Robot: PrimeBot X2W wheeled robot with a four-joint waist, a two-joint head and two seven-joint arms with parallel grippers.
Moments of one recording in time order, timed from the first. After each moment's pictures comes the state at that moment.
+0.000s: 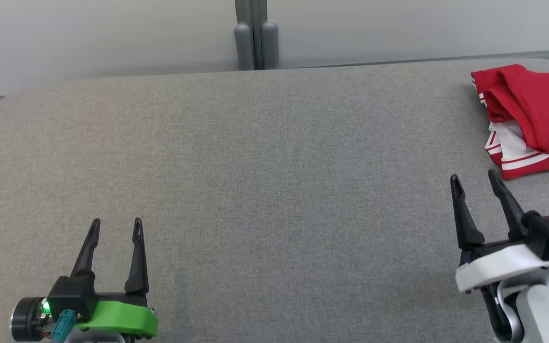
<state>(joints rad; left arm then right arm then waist) -0.01 0.06 0.01 0.14 -0.08 -0.09 -0.26 -0.13 -0.20 0.03 0.17 0.24 0.13 -0.26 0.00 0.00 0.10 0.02</state>
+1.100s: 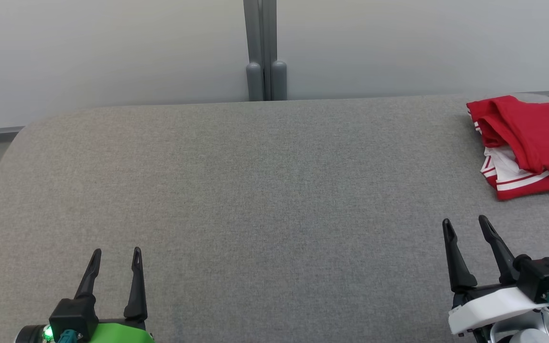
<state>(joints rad) 0.05 0.05 0.04 0.19 -0.08 -0.11 -0.26 0.04 -0.15 0.03 0.11 0.25 0.13 -0.26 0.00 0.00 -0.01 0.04</state>
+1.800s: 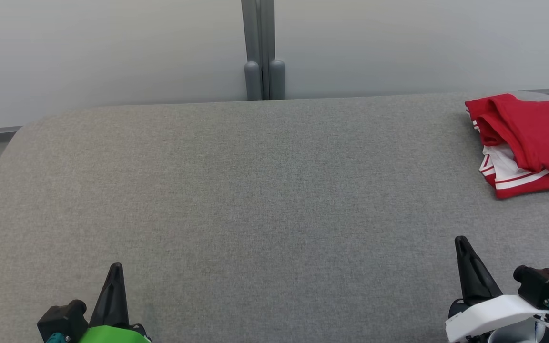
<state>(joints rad) 0.05 0.04 0.04 0.26 -0.26 -0.11 -0.21 0.06 -0.12 0.03 0.18 0.41 0.13 -0.22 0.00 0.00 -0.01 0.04</state>
